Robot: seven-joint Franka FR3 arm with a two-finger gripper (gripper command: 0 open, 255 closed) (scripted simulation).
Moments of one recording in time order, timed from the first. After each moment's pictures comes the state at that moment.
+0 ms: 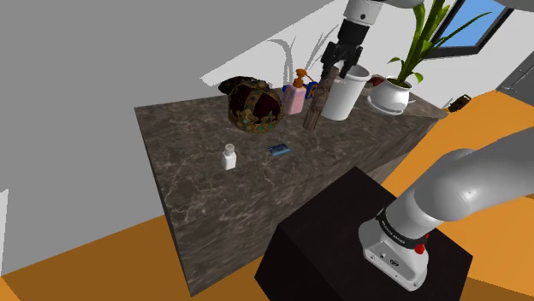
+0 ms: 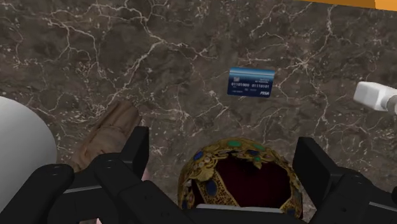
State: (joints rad) arm -0.05 -0.38 -0.09 -2.19 0.04 1.77 -0.03
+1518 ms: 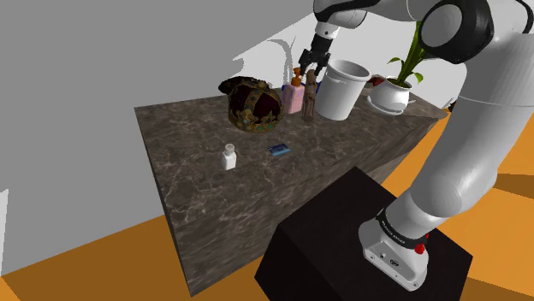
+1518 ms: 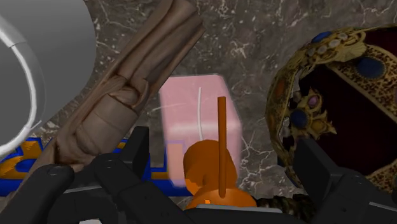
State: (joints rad) arm -0.16 0.34 -0.21 -1.61 0.17 1.92 -0.28
